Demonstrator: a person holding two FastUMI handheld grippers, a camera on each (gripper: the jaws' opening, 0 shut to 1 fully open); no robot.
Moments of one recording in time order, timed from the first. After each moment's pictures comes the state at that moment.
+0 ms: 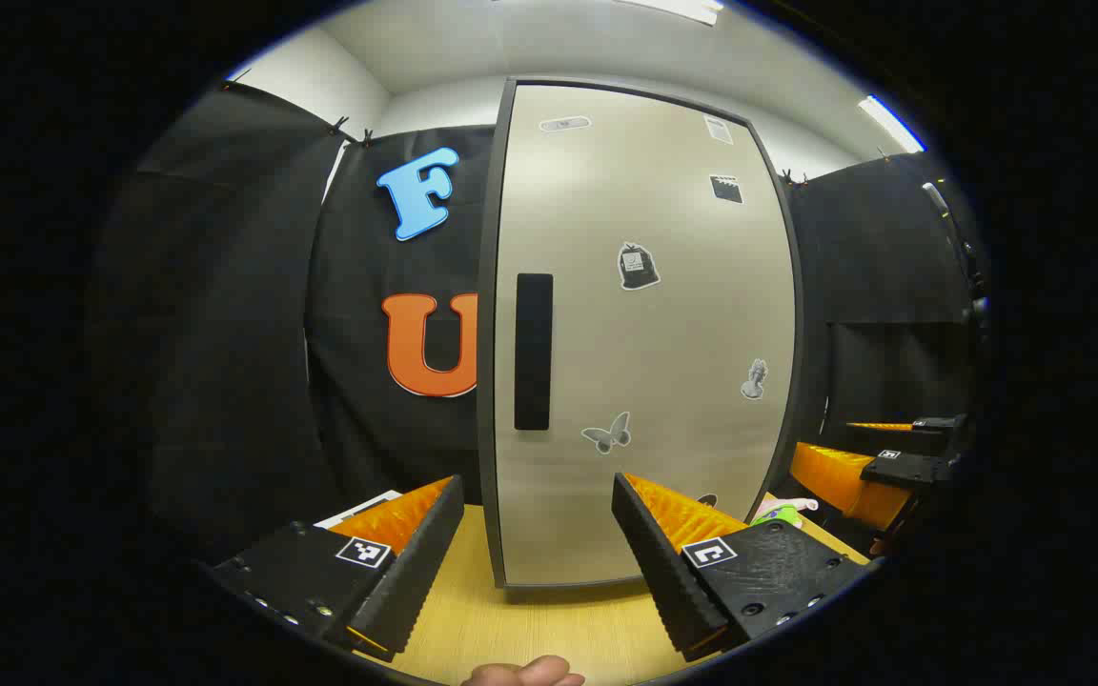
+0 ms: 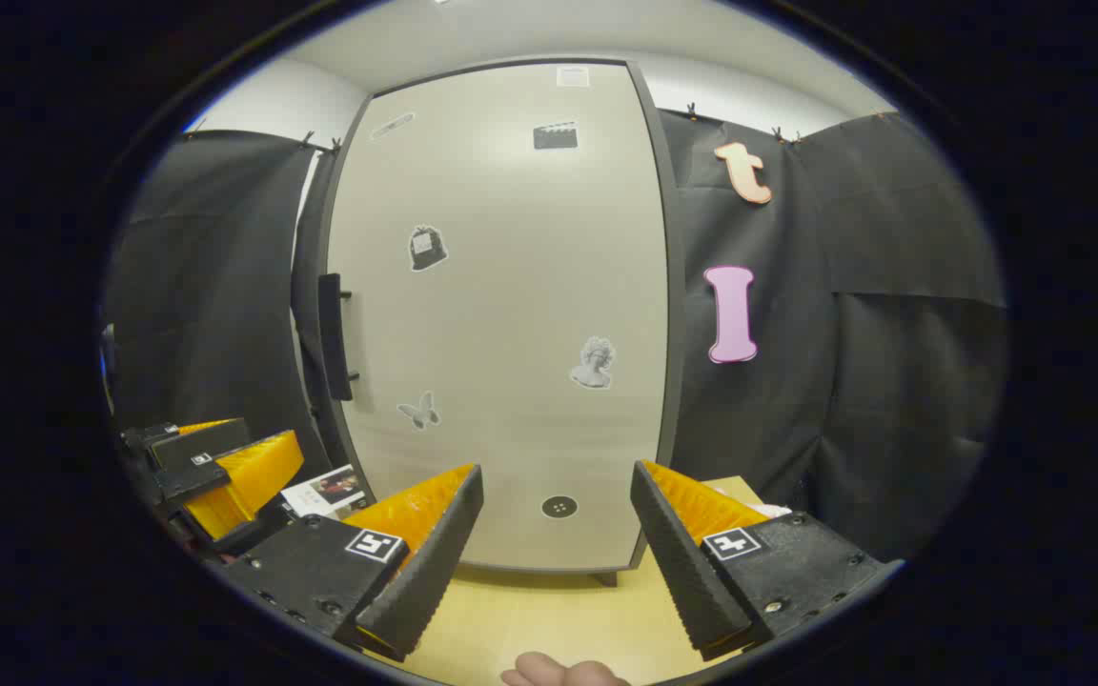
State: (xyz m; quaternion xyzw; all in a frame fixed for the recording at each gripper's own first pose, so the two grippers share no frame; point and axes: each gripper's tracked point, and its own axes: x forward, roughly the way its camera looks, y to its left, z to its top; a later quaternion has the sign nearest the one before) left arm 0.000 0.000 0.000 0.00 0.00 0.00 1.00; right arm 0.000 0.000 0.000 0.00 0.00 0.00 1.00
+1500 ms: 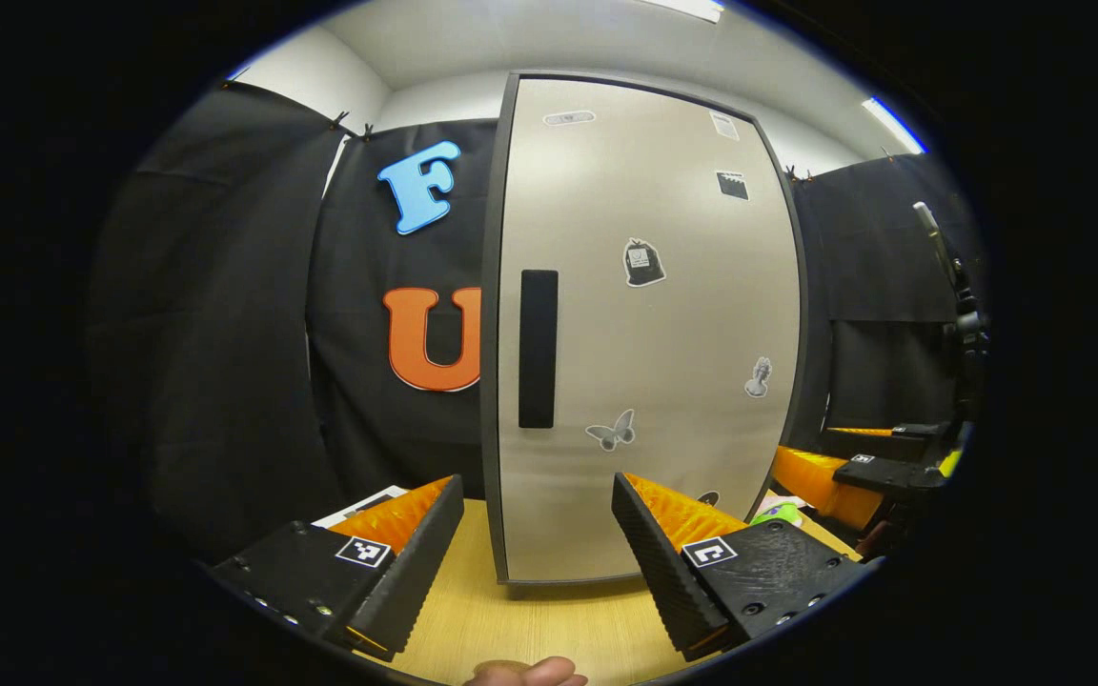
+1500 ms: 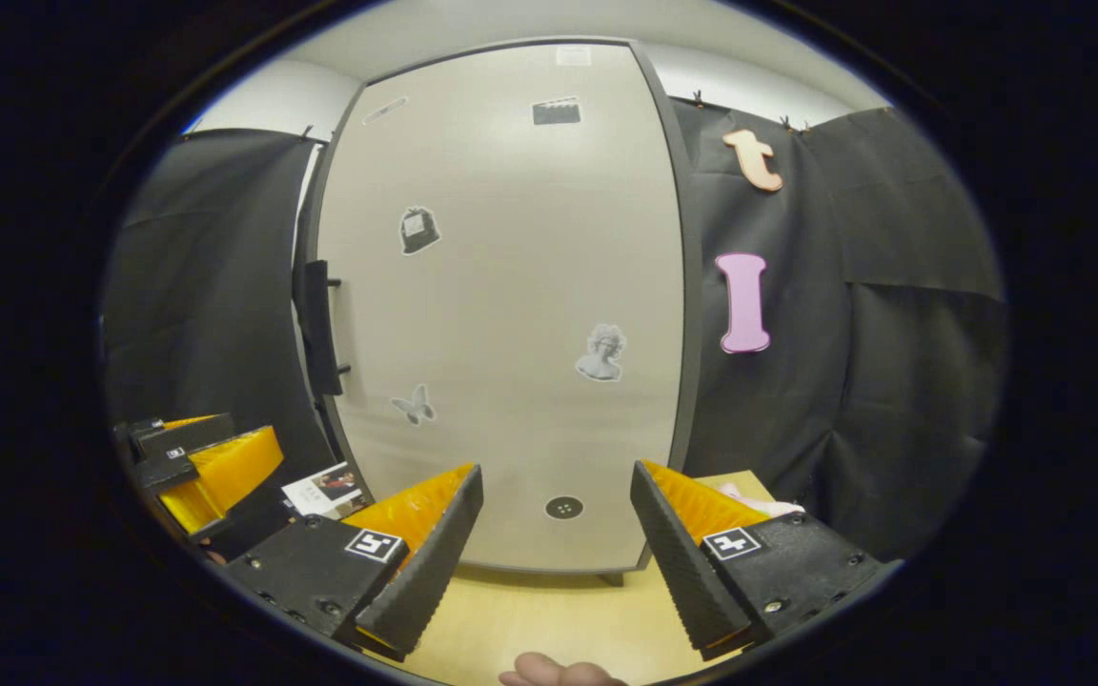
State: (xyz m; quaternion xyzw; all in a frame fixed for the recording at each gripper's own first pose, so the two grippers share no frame) left arm -0.005 0.004 0.005 0.00 0.00 0.00 1.00; right arm 0.026 0.012 0.000 0.00 0.02 0.02 1.00
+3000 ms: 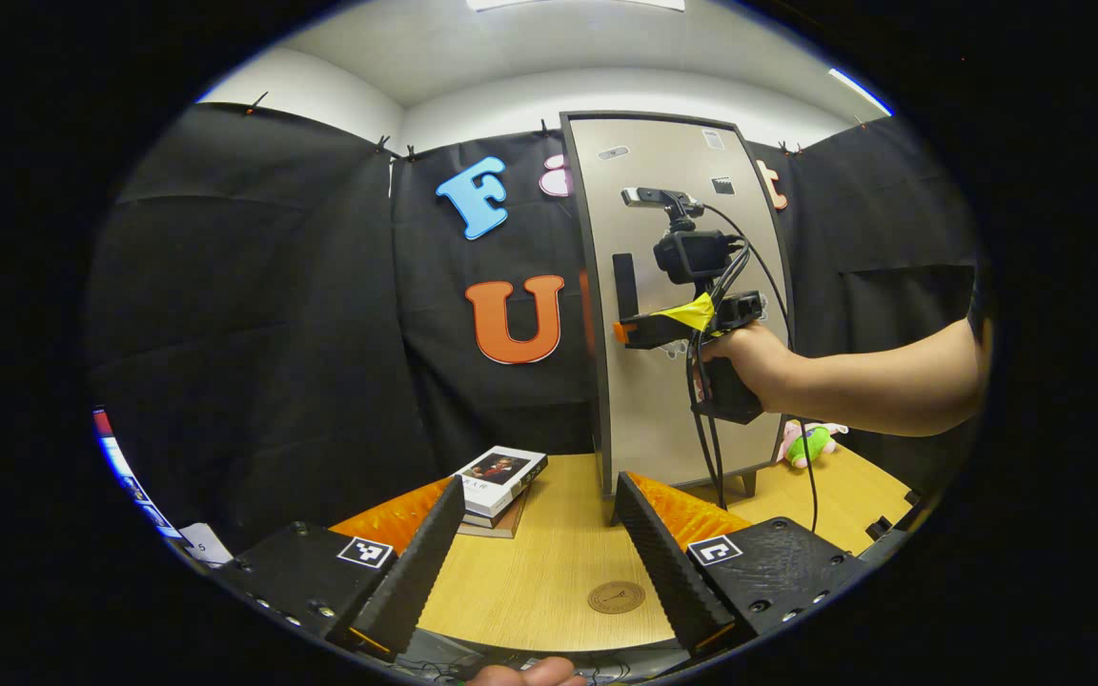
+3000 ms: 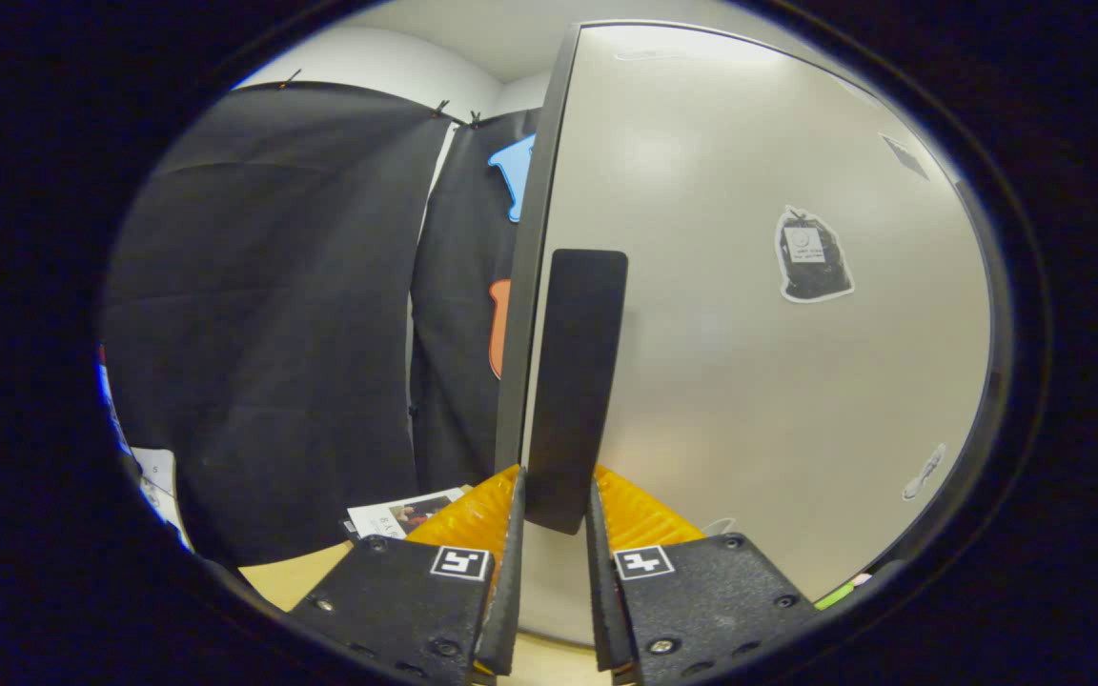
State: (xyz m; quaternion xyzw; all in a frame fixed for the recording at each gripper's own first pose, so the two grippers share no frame) left arm -0.199 0.102 -0.046 0.06 0.03 0.06 1.00; right arm 0.128 0.228 0.035 -0.10 -0.01 0.17 0.98
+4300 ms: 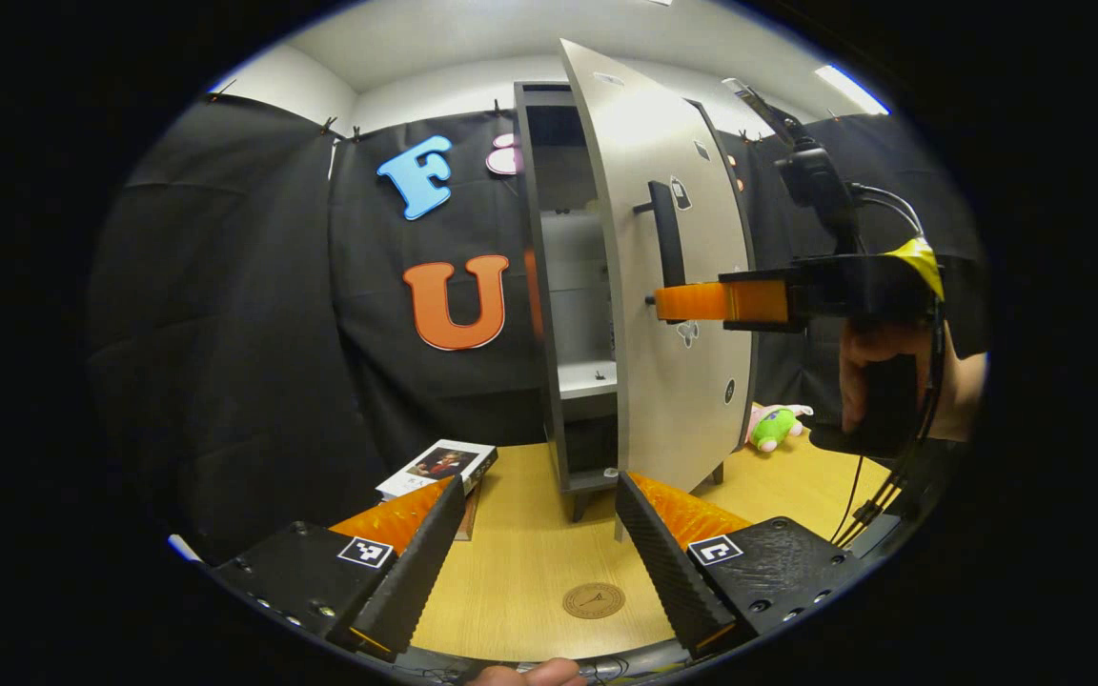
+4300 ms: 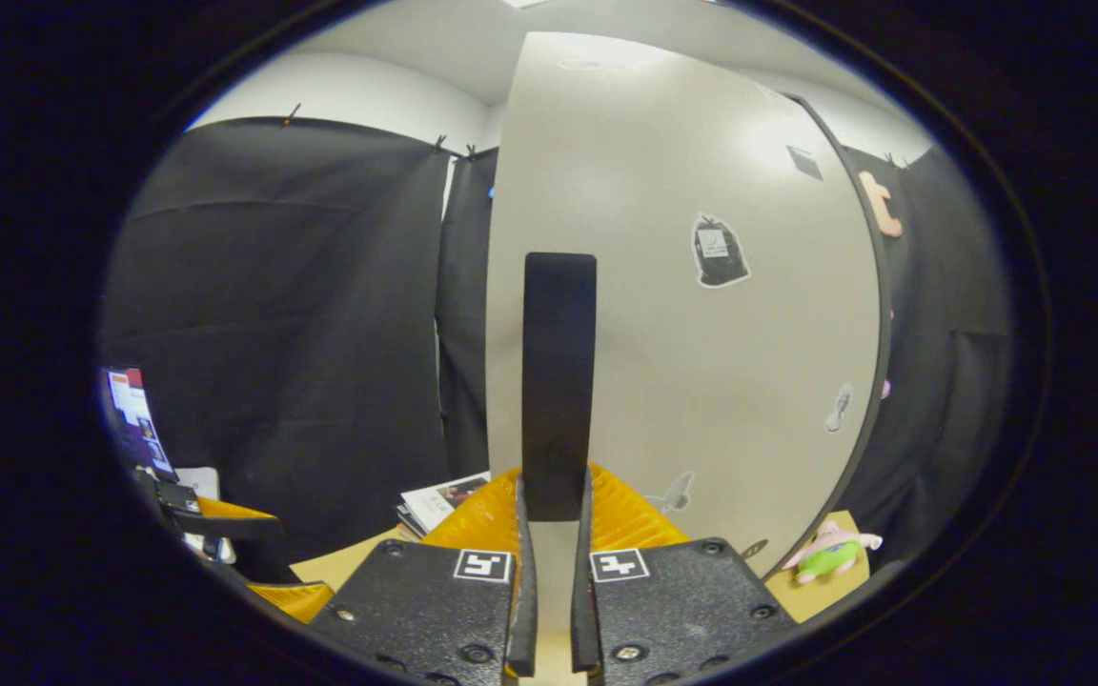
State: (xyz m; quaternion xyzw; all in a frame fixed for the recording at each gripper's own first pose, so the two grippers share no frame) left arm -0.143 0.069 -0.071 0.07 0.06 -0.04 1.00; right arm -0.027 0.172 0.012 -0.04 -0.02 0.19 0.98
